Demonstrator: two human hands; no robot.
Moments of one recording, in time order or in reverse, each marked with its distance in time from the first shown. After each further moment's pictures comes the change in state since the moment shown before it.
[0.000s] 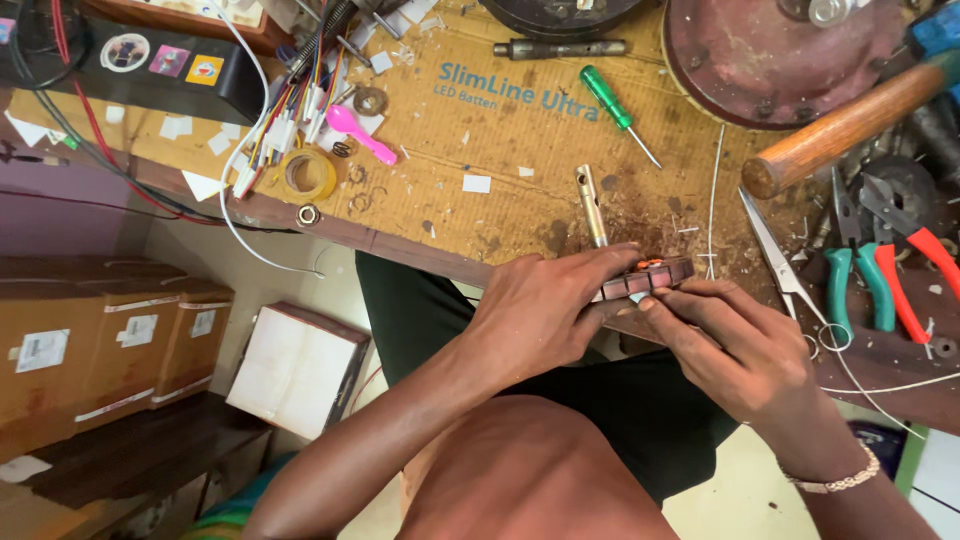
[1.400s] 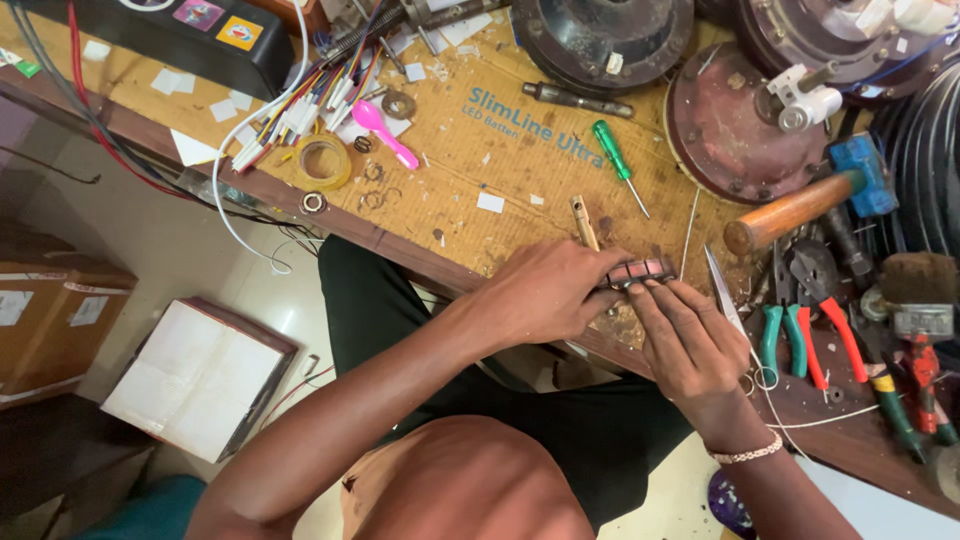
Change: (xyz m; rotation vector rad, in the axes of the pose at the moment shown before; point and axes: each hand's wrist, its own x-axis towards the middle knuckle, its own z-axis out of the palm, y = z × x) left_hand 0.024 -0.028 -0.012 -0.092 -0.010 0.069; right_hand 0.024 -0.003 0.028 -0.393 0.138 -0.141
